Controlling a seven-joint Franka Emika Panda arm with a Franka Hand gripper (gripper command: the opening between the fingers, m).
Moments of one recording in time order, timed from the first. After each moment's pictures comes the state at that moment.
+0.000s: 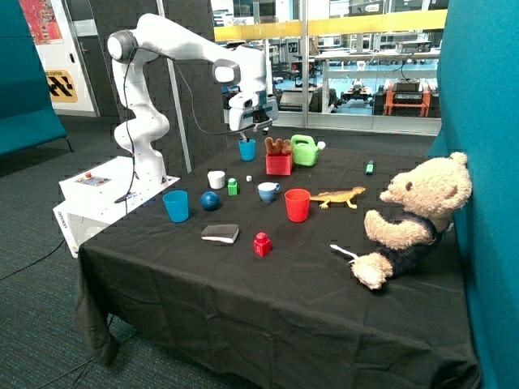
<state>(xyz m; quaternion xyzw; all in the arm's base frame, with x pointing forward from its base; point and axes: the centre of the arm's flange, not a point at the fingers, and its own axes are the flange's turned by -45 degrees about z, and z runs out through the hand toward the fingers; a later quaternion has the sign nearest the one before) 0.536 0.000 0.464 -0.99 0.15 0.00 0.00</state>
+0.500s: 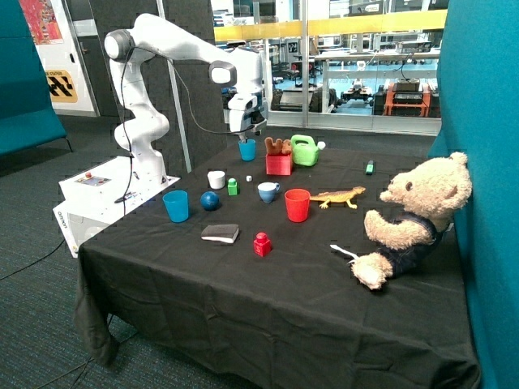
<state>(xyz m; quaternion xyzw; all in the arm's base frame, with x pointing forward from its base) 0.513 0.009 0.457 -1.00 0.01 0.01 0.00</state>
